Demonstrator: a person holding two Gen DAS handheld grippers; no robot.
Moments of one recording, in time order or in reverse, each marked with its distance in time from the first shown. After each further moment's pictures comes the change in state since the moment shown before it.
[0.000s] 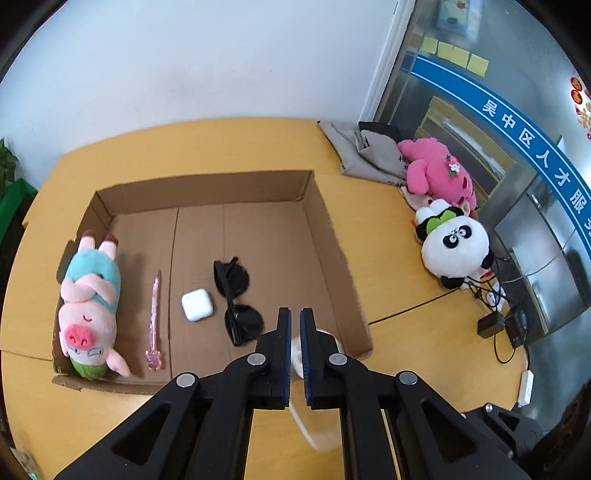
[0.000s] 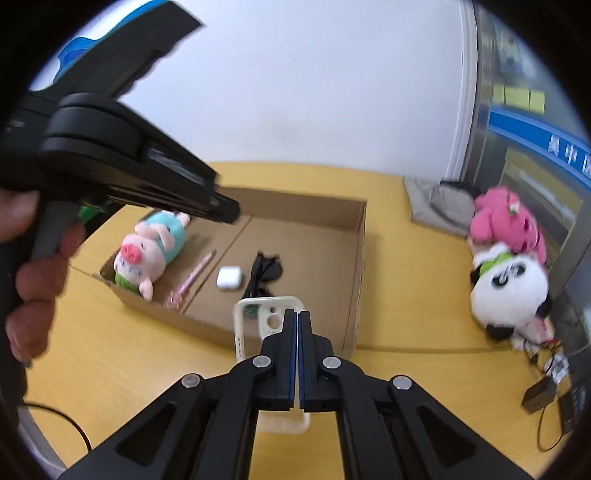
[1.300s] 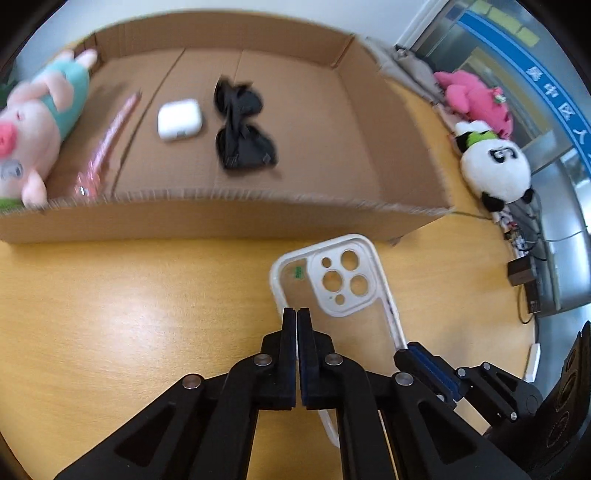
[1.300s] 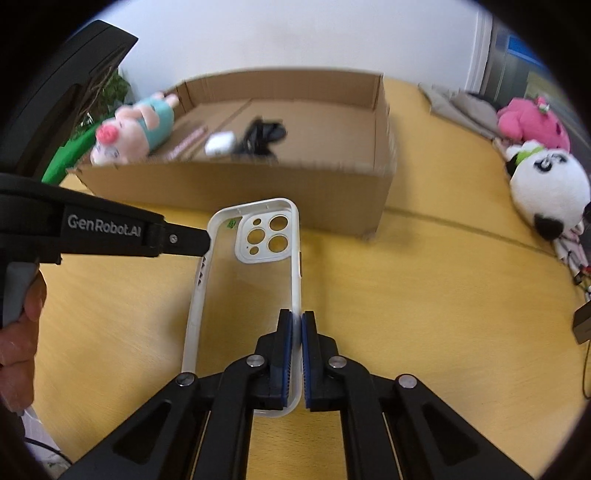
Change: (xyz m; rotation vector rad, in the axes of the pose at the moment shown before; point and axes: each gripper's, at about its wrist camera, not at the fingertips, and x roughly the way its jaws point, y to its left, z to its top) left arm 0.084 0.008 -0.128 -0.142 0.222 -0.060; right arm 0.049 0.010 -0.100 0.002 0.253 0.028
